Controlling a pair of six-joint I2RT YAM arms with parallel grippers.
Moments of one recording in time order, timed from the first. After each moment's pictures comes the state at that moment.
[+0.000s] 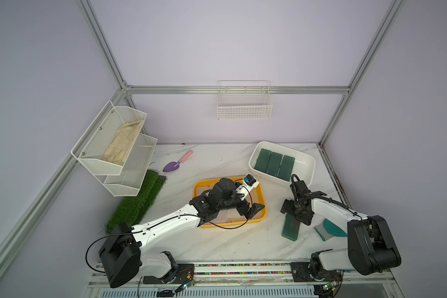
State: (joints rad) left arm -0.87 1.33 0.93 -0.03 0.27 -0.07; right arm 0.18 1.40 0.71 -0.67 0.05 0.70
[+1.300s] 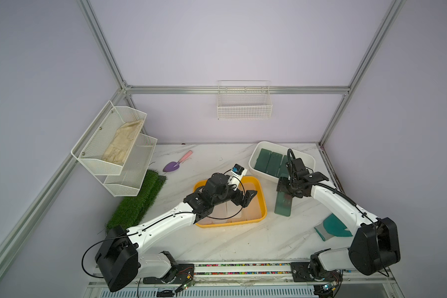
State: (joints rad) left arm -0.76 1.30 0.93 -0.01 0.15 -0.21; right arm 0.29 1.41 1.12 -0.77 0.12 0.57
